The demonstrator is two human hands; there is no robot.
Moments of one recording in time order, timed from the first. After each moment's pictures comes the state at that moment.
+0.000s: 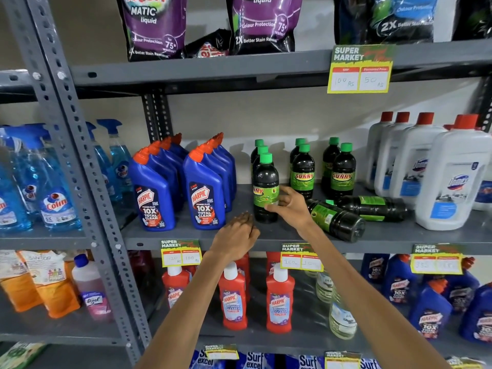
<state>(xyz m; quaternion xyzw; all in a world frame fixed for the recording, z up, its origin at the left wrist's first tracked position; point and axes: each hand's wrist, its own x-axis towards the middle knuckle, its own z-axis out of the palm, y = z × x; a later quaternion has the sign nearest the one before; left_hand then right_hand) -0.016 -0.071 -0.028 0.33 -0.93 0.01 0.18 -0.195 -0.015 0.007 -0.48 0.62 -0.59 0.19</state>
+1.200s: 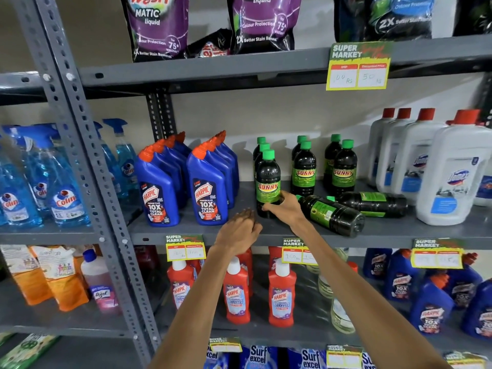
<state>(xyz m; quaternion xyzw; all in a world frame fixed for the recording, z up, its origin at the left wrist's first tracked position) -0.018 -0.064 -0.024 0.37 -0.91 -0.03 0.17 -0.175 -0.015 0.009 -0.45 0.69 -0.53 0.20</state>
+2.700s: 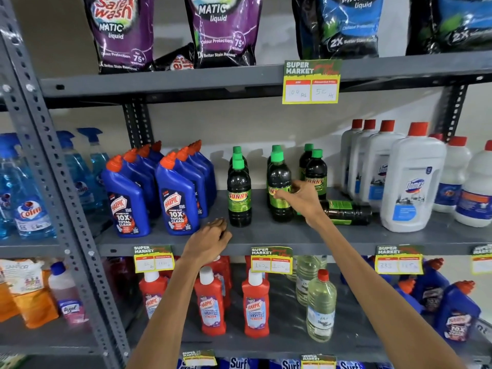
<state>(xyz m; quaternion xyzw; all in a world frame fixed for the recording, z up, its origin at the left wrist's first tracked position) -0.022 -0.061 -0.023 0.39 -0.90 -0.05 0.20 -0.269 0.040 0.050 -0.45 0.66 -0.58 0.14</state>
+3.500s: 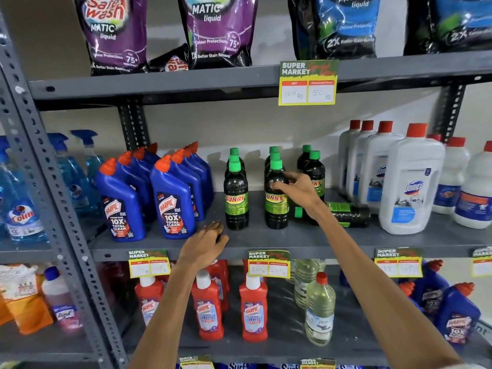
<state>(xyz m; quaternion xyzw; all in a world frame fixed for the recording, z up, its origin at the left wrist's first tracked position) -0.025 -0.062 -0.024 0.40 -0.89 -0.06 0.20 -0.289 0.019 0.068 -0.48 0.63 -0.59 0.17</state>
